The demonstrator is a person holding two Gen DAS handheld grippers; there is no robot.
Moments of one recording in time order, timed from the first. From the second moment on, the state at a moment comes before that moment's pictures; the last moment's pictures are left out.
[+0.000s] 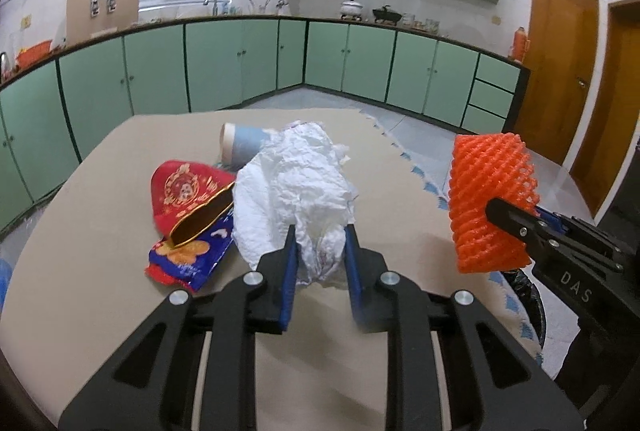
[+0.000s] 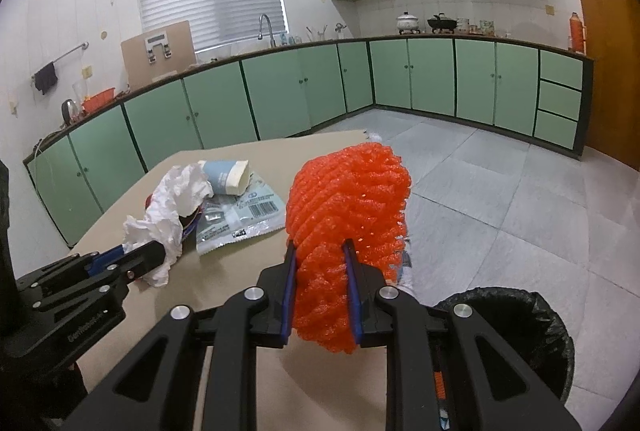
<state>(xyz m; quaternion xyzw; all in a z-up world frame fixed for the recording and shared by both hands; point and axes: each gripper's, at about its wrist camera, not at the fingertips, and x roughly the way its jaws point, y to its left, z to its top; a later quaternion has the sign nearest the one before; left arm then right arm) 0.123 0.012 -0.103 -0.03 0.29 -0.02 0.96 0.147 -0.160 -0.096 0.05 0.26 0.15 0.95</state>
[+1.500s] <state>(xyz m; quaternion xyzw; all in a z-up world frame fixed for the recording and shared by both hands) 0.141 -0.163 -0.109 0.03 0.27 -0.21 0.94 0.100 -0.326 -0.102 0.10 0.26 -0.02 0.96</state>
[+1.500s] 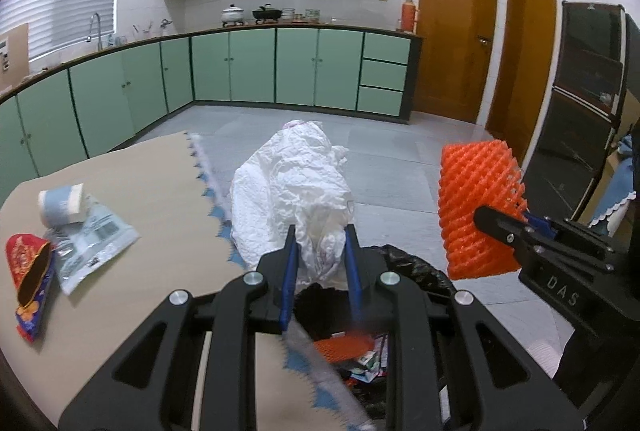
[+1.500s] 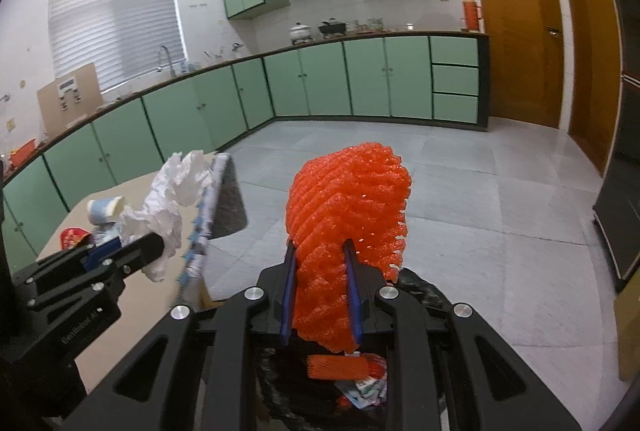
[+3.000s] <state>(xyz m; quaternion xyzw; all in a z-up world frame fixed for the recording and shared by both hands) 0.175 -0.133 -0.101 0.02 0.28 -0.17 0.94 0.112 -0.335 -0.106 0.12 0.27 -0.02 0.95</state>
